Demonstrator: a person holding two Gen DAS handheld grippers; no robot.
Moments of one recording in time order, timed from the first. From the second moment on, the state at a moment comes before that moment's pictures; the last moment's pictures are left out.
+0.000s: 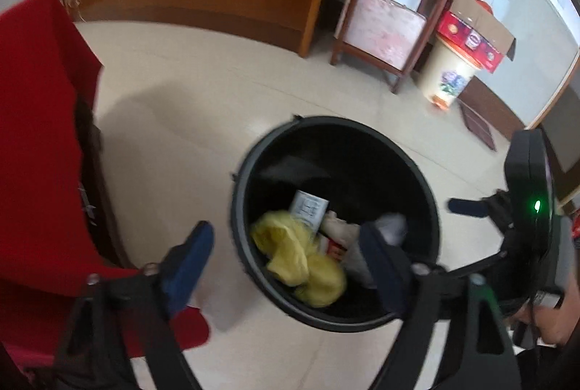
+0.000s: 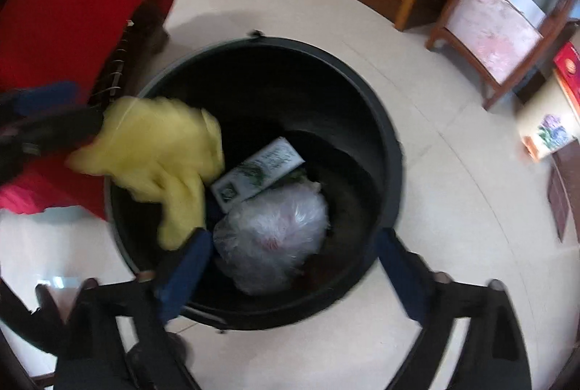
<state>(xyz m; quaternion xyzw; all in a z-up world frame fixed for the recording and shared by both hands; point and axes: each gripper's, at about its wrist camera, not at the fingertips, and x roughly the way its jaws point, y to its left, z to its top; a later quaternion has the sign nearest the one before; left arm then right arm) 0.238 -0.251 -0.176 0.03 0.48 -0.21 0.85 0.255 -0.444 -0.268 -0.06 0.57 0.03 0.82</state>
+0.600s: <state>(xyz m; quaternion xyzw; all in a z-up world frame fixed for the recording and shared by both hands) 0.225 -0.241 -0.139 0.06 0.45 -0.19 0.87 0.240 -0.460 -0.206 -0.05 0.49 -0.06 0.87</state>
